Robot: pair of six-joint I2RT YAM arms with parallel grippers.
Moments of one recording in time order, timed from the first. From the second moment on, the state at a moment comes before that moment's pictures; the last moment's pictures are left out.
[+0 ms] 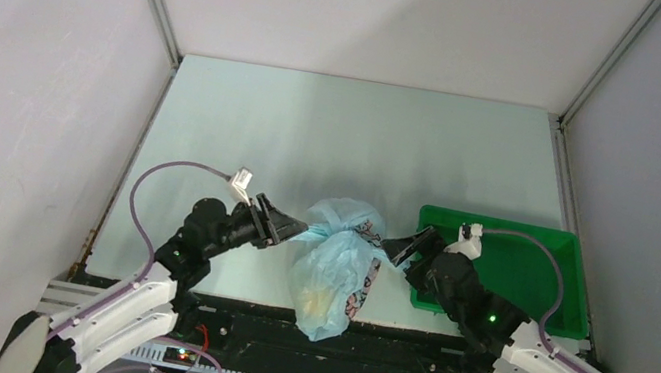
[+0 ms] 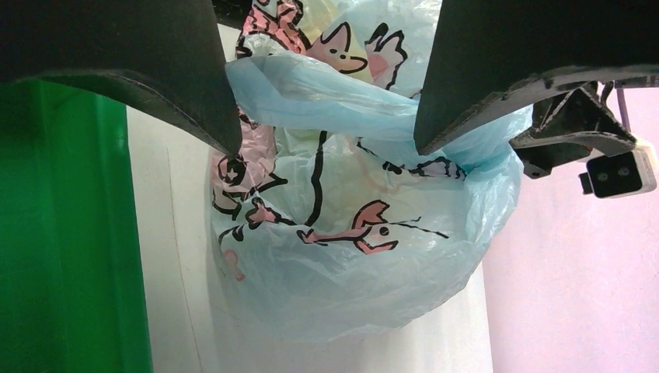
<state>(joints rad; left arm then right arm) -0.49 0.68 0.21 0.25 0.34 -0.98 0.93 0.65 0.38 -0.21 0.38 1.25</state>
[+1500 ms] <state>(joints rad) -0.45 0.64 0.27 0.11 0.15 -0.77 0.63 0.64 0.37 -0.07 0.19 0.90</state>
